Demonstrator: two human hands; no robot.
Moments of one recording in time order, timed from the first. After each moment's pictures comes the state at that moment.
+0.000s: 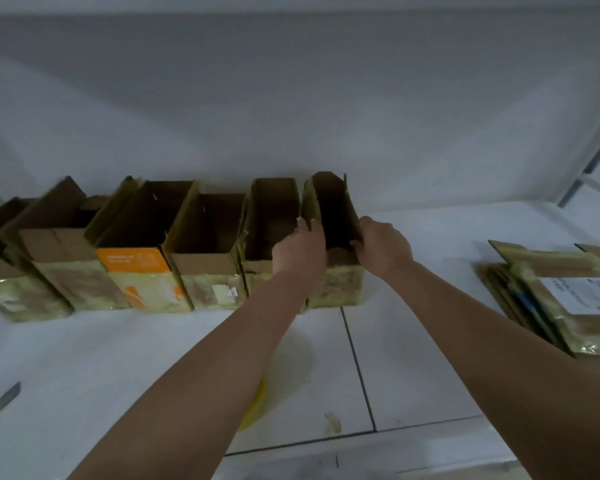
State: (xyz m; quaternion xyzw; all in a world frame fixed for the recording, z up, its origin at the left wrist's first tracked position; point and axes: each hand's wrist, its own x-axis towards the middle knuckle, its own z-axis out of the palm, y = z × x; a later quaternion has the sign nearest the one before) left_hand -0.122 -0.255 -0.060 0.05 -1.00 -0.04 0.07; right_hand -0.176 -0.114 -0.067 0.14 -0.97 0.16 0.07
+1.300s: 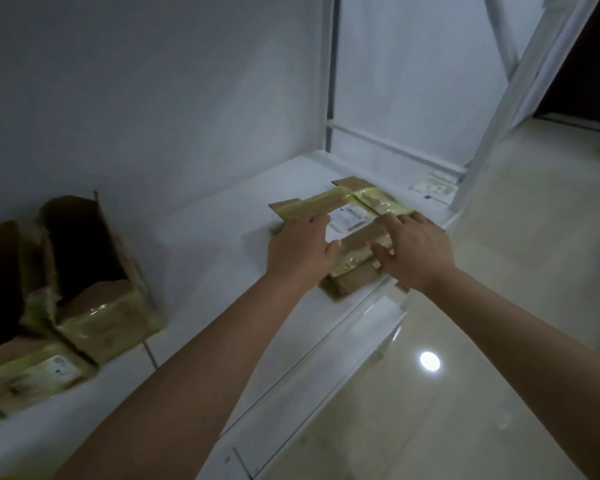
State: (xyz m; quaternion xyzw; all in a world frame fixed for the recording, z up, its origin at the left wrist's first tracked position) left_hand -0.119 0.040 -0.062 -0.30 -0.94 -0.17 0.07; right_hand -0.043 0.218 -0.066 -0.11 -0.98 0.02 0.15
